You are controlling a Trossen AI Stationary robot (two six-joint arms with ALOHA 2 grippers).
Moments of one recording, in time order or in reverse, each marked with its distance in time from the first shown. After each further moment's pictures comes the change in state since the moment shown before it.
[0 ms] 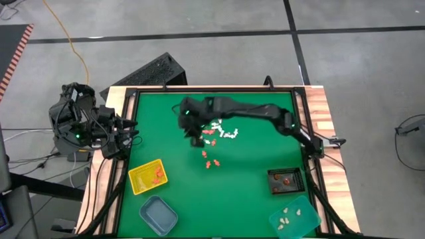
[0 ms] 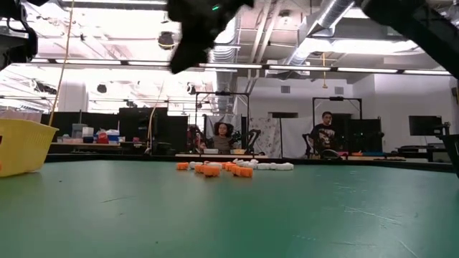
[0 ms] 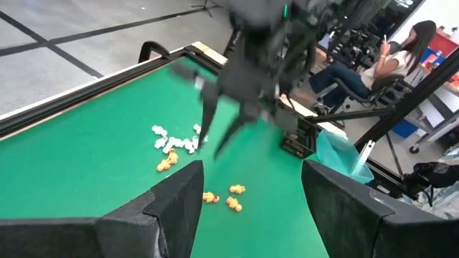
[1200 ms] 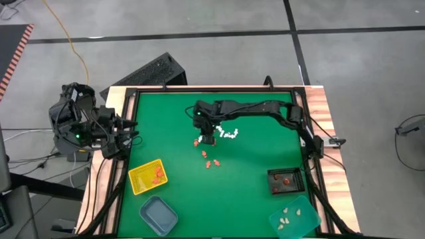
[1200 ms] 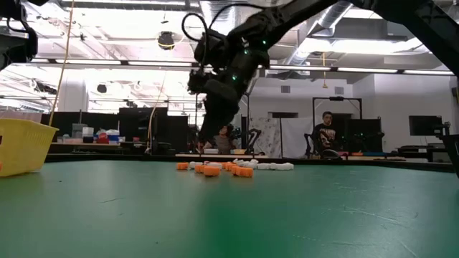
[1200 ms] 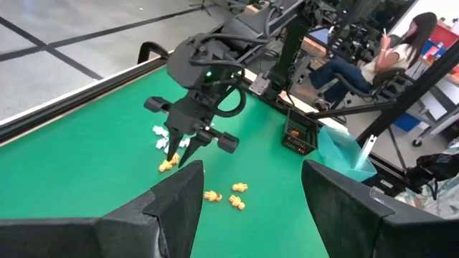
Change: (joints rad) left arm 0.000 0.000 0.000 0.000 0.008 0.028; right arm -0.099 -0.098 -0.608 0.385 0.015 0.043
